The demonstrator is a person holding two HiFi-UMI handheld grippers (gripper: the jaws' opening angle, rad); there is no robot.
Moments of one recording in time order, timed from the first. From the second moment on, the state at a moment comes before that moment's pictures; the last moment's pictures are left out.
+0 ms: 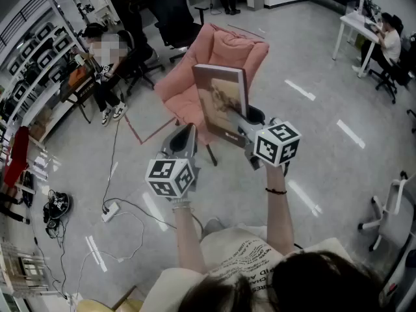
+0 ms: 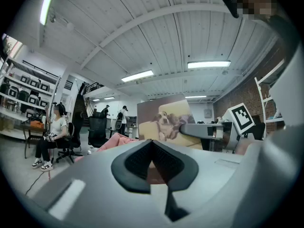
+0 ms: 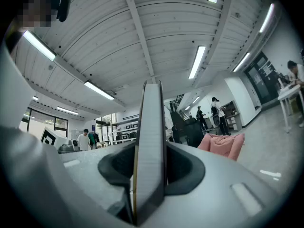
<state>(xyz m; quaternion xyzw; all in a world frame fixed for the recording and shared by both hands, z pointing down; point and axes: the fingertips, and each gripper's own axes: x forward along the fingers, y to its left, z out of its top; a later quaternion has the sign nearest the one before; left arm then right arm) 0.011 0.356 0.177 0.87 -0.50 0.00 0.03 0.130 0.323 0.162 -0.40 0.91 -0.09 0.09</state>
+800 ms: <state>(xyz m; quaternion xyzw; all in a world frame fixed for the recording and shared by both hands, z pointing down) 0.018 0.358 0.199 0.86 -0.50 0.01 0.05 0.143 0.316 0.179 -0.41 0.90 -0.11 0.09</state>
